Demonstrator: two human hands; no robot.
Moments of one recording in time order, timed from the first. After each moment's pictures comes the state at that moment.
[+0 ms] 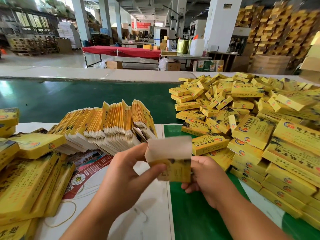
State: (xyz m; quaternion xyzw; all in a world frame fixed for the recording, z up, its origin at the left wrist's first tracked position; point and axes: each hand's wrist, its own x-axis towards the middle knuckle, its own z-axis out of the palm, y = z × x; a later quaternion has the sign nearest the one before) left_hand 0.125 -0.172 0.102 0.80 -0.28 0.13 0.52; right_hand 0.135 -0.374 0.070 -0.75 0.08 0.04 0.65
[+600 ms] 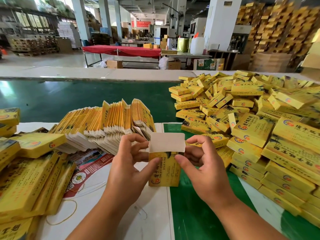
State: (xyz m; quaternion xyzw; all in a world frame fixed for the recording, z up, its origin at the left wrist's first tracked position) left_hand 0.136 -0.182 0.077 0.73 -0.17 0.13 0.65; right_hand 0.126 -0.367 0.069 -0.75 -0.18 -0.23 0.59
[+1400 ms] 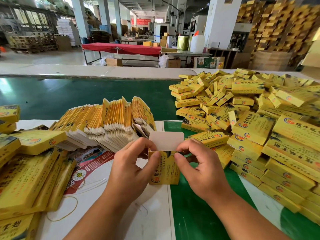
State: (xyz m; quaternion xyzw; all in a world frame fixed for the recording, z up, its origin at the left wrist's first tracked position) left_hand 0.140 -0.183 0.078 0.80 -0.23 0.24 0.50; right_hand 0.131 -0.366 0.072 -0.82 -0.21 -0.27 0.45
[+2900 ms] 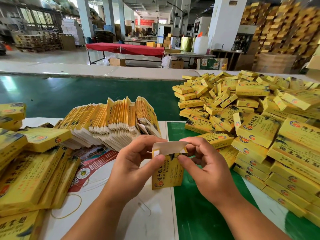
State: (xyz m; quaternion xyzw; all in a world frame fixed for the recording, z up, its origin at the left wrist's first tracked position) left_hand 0.141 -0.175 0.080 0.65 -0.28 0.08 0.70; right_hand 0.123 -0.367 0.076 -0.78 -0.21 -0.22 0.54
